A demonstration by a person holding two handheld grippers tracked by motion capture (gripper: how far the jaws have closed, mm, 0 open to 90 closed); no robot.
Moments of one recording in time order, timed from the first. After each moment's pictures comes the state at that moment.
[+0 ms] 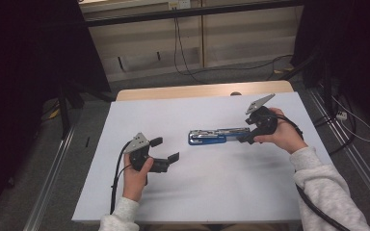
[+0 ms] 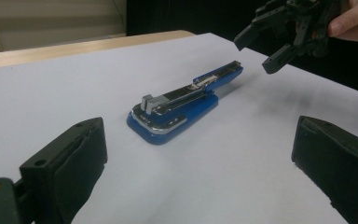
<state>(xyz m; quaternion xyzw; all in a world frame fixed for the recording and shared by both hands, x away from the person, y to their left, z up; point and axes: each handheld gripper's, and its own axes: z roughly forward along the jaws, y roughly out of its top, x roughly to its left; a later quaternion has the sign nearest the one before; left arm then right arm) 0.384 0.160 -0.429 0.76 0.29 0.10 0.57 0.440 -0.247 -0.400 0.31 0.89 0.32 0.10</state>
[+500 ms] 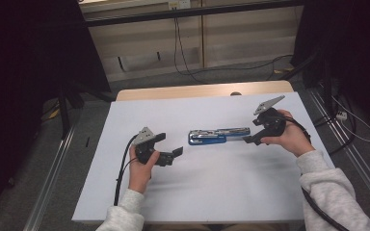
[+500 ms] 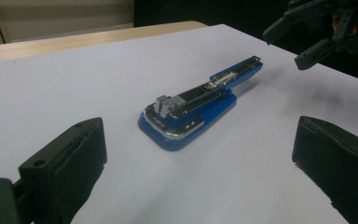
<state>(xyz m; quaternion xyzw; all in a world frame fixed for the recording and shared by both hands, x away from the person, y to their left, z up) 0.407 0.145 -0.434 0.77 0.31 0.09 0.55 0.431 -0.267 -0.402 0.34 0.88 0.32 0.11</state>
